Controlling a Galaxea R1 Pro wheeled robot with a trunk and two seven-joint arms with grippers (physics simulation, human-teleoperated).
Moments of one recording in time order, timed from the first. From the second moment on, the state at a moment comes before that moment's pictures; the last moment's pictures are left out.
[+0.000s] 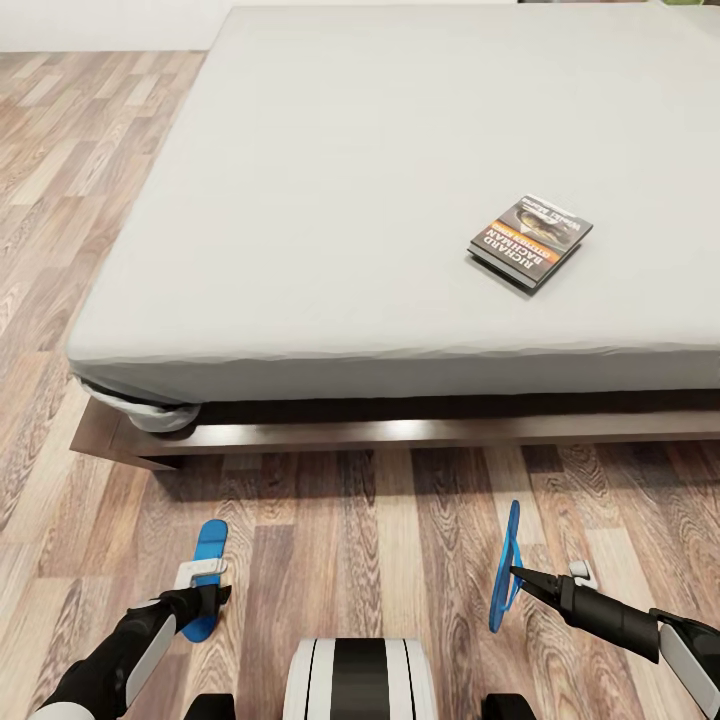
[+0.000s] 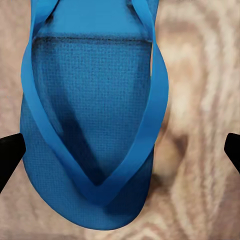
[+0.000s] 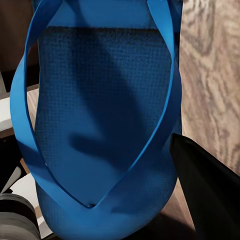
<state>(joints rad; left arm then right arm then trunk) -0.47 0.18 -0.08 -0.66 0.26 0.32 -0.02 -0.40 -0.42 -0.08 -0.68 -0.55 0.67 1.14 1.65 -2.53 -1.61</state>
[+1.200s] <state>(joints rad) -0.47 0.19 -0.08 -0.66 0.26 0.32 -0.02 -0.40 -0.42 -0.09 -0.68 -0.55 0.67 1.14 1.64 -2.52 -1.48</state>
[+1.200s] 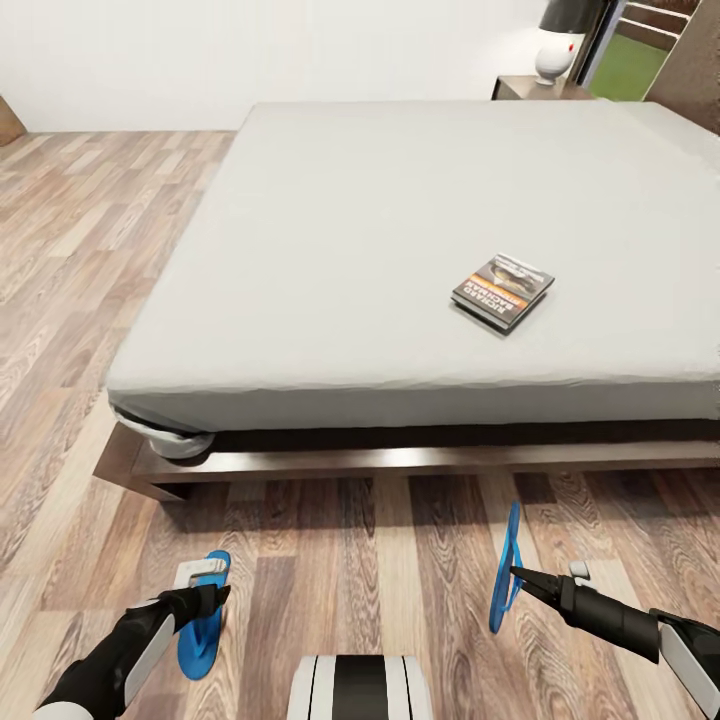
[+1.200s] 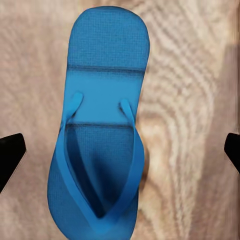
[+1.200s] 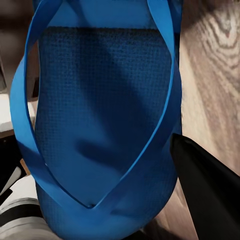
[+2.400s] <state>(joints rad) -0.44 0.33 0.13 -0.24 0.47 0.13 -1.00 -0.40 -0.42 -0.09 -0.68 -0.46 0.67 1.13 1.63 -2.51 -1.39</state>
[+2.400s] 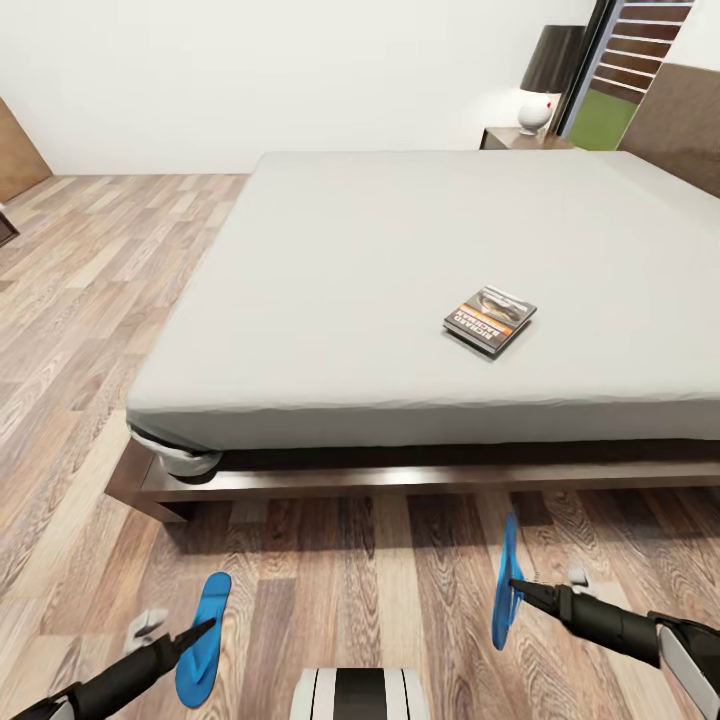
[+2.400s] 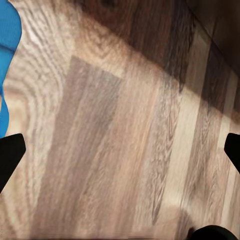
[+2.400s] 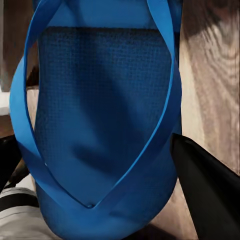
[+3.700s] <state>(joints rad) -0.44 0.36 0.13 -0.22 0.47 0.12 -1.00 -0.40 -0.41 -0.08 -0.75 -0.18 0.66 0.13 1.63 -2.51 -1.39</state>
